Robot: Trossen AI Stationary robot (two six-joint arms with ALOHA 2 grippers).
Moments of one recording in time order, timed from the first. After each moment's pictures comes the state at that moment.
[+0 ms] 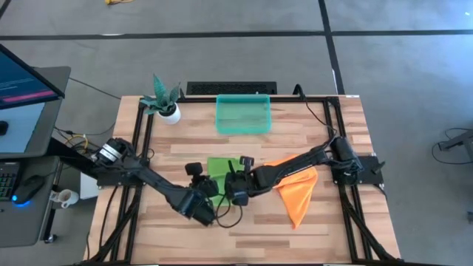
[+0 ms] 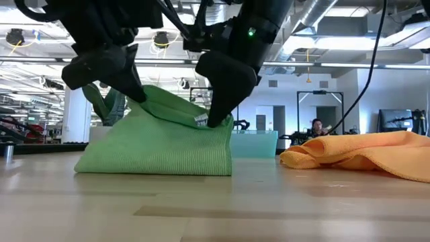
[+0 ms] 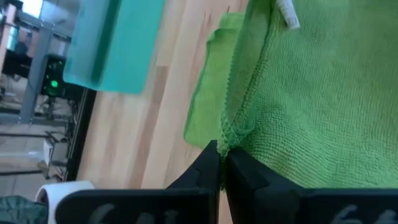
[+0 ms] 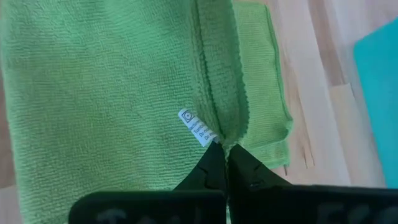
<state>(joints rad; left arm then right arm) -0.53 1.83 1.24 -1.07 -0.82 -0.72 0.28 2.10 1.58 -0.72 0.45 0.26</state>
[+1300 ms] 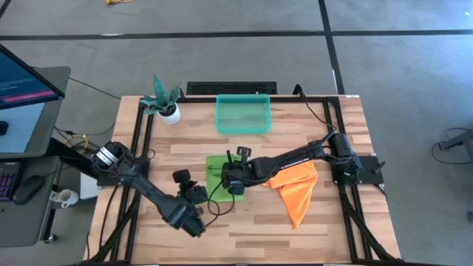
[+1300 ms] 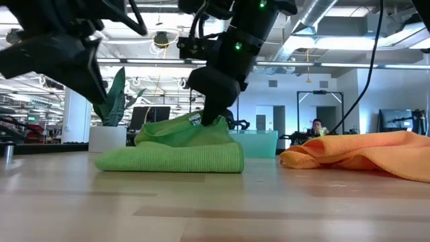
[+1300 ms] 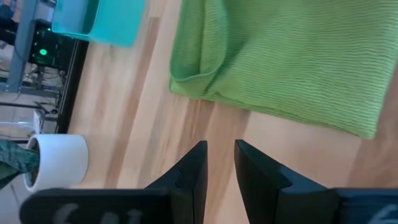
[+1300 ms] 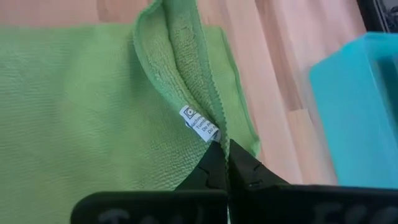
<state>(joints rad) -0.66 1.83 1.24 -1.24 -0.74 -0.99 0.21 2.10 1.58 -0.64 0.52 0.16</state>
